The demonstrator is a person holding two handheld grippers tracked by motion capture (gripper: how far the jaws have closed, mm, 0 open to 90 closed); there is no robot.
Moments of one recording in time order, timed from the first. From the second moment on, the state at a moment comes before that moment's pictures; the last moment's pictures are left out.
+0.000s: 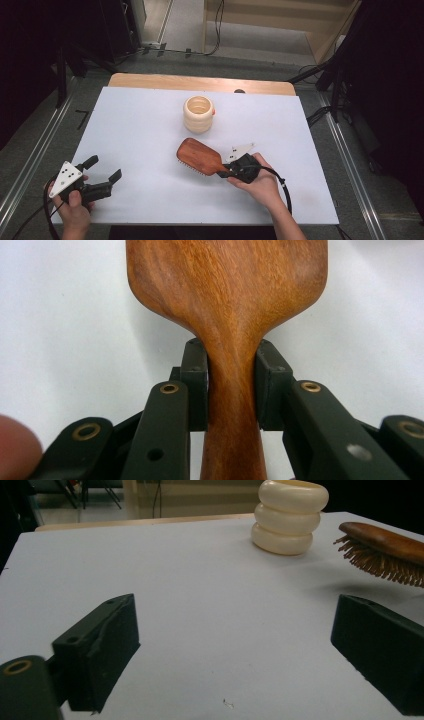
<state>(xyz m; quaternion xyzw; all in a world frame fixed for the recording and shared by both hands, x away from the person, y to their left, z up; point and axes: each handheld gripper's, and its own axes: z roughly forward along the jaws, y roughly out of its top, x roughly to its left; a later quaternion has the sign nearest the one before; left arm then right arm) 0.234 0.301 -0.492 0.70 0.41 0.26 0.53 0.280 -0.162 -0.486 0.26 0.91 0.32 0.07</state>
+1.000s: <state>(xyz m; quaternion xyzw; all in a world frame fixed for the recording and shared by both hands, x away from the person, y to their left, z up) 0.229 0.269 -0.472 0.72 0.37 0.24 0.54 0.263 -0.170 -0.482 0.28 0.84 0.45 0.13</state>
